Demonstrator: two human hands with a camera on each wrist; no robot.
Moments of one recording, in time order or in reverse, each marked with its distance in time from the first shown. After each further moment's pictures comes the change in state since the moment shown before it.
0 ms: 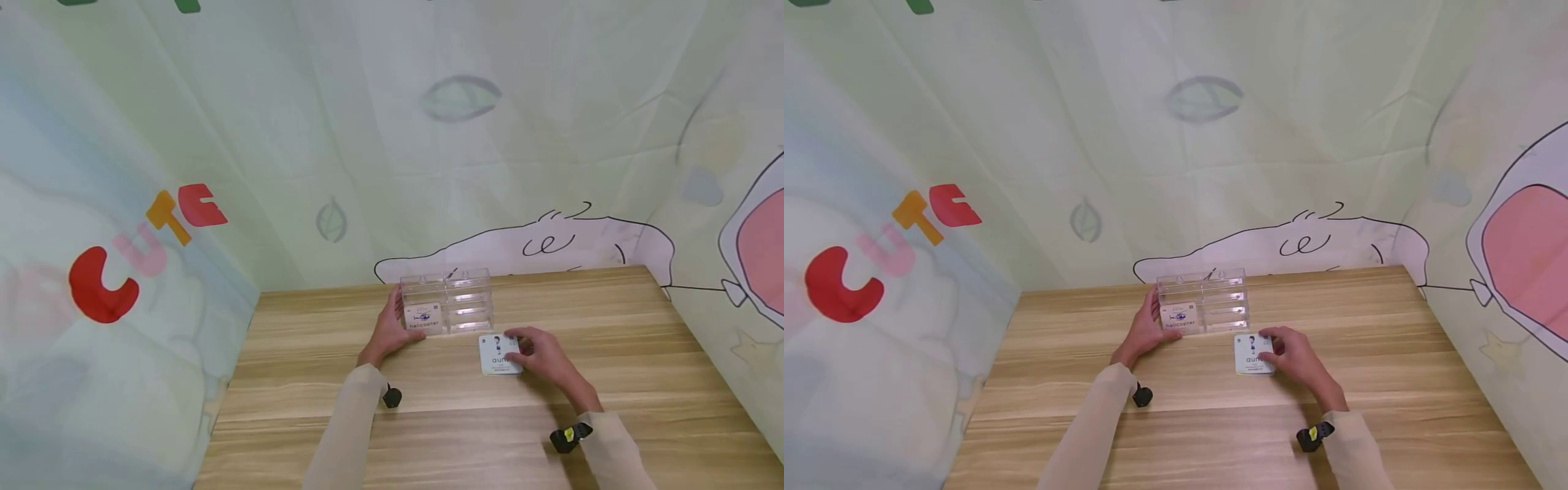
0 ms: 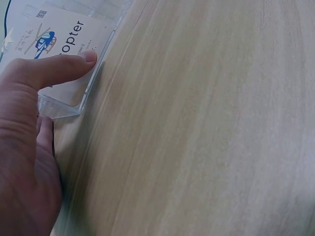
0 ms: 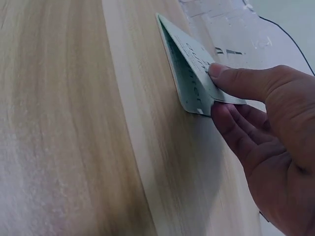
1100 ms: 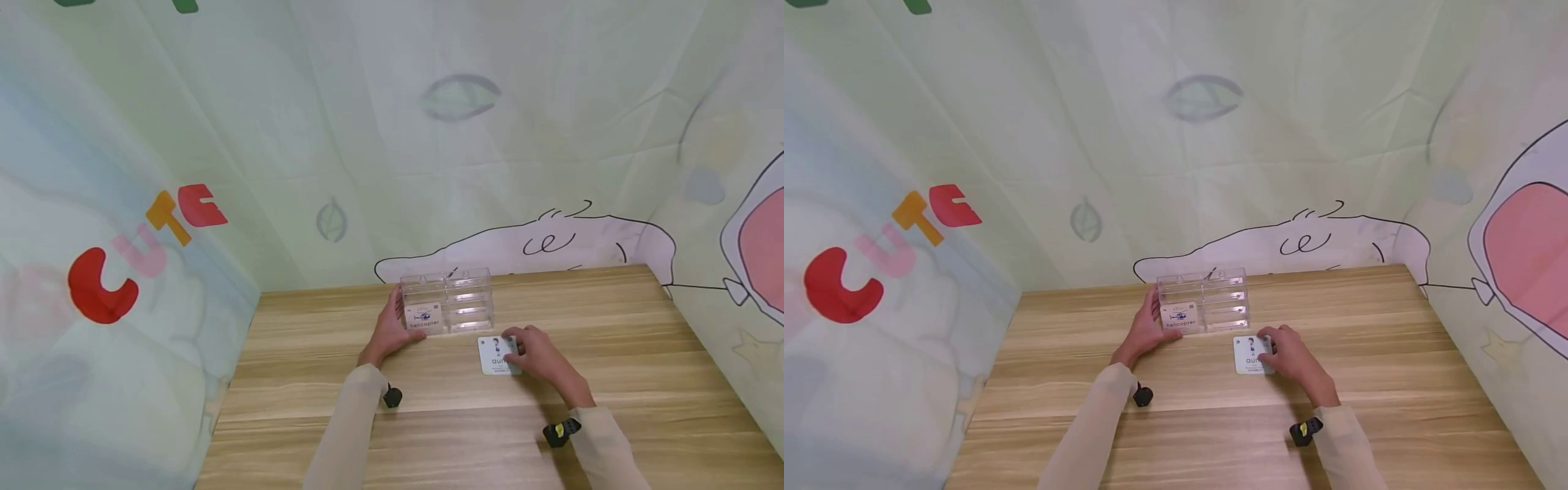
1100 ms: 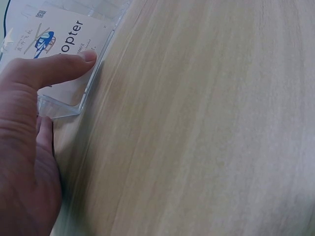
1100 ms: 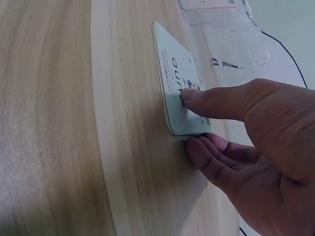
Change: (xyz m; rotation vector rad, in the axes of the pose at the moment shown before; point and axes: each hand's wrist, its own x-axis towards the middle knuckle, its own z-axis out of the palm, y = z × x) left_hand 0.000 0.003 0.001 0.016 0.003 -0.006; right_hand 0.009 -0.011 0.003 -0.159 -0.120 0.106
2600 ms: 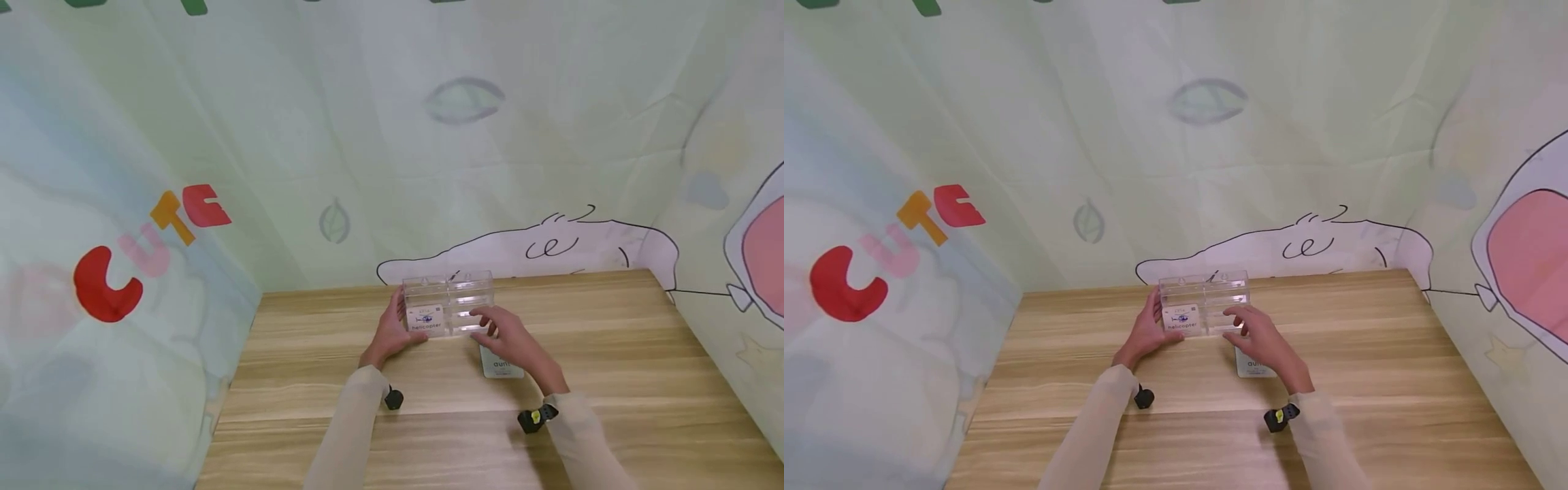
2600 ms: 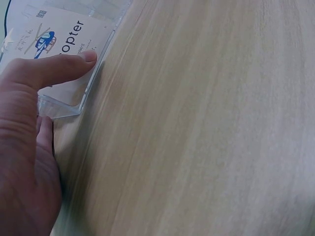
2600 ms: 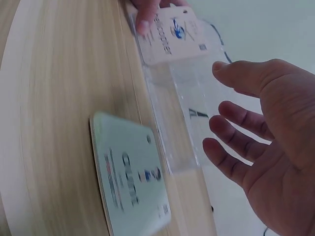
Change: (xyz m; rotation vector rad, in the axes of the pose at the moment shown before) left_hand -0.003 0.004 -0.001 0.009 0.005 -0.009; right_hand 0.034 -0.052 0.001 0.096 0.109 -0.352
